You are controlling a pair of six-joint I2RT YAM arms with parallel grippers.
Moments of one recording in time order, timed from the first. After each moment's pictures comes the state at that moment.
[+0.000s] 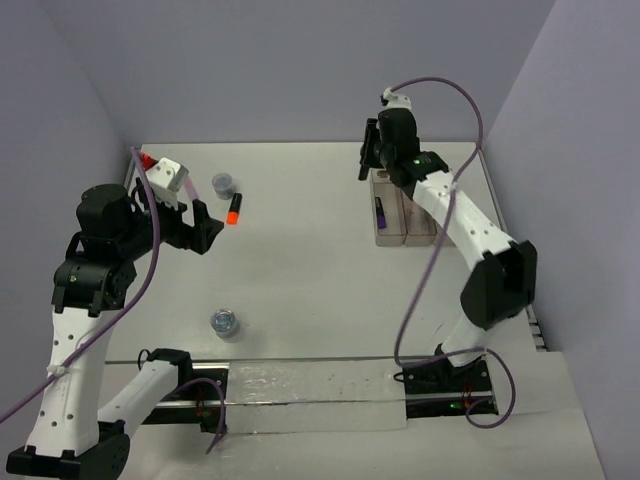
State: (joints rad) left arm -0.16 0.86 1.27 -0.78 0.38 0.08; right arm 0.40 1.64 1.56 -0.34 0.15 0.31
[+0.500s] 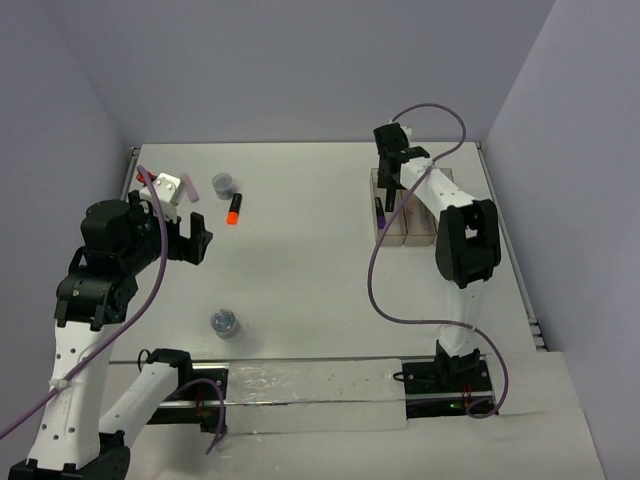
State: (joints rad) left arm -0.16 0.79 1.17 -0.81 0.21 0.14; right arm 0.27 2.02 1.70 -0.59 0.33 0.30
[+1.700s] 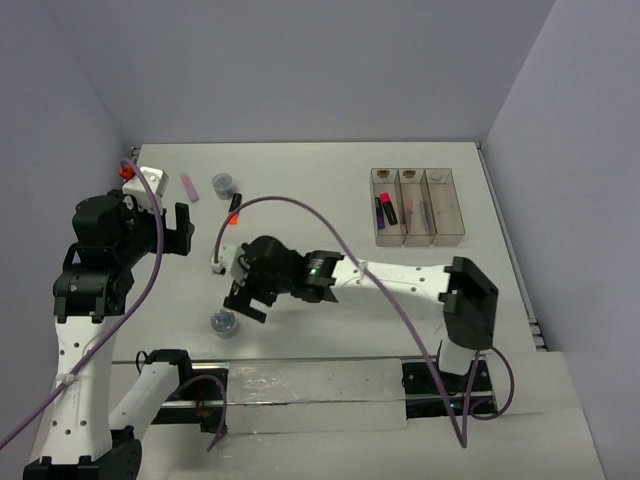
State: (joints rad) left arm -0.04 0.82 1.19 -0.82 0.13 0.14; right arm 1.21 1.73 1.38 -0.31 -0.10 -0.14
